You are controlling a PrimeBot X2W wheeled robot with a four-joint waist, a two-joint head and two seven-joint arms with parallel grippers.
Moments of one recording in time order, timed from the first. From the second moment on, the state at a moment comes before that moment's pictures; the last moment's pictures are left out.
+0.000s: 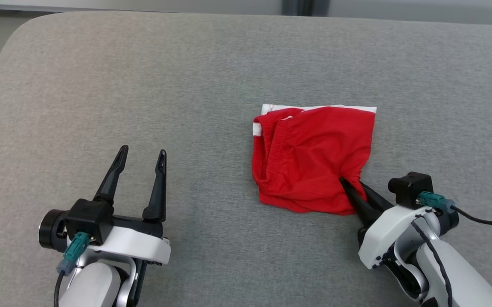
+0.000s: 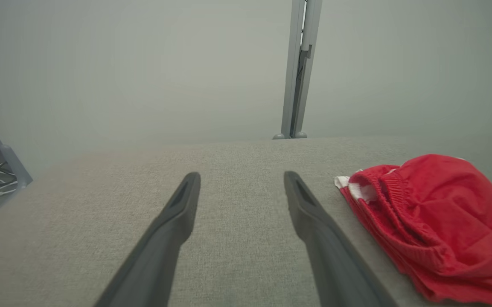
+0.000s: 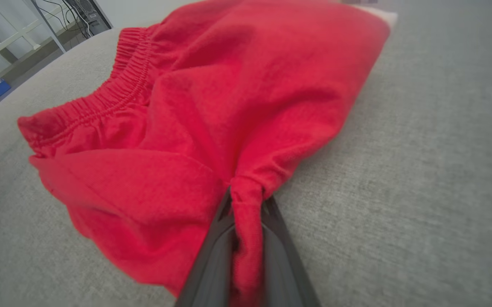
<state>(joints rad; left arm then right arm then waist) -0.23 0.27 -0.41 0.09 -0.42 0.22 -0.26 -0.39 -0.18 0.42 0.46 0.41 0.13 -0.01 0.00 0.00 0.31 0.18</state>
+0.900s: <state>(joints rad) -0.29 0.40 -0.42 -0.08 -0.34 0.23 -0.12 -0.48 -0.53 0.51 0.22 0.20 0.13 0.00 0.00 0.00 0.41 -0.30</state>
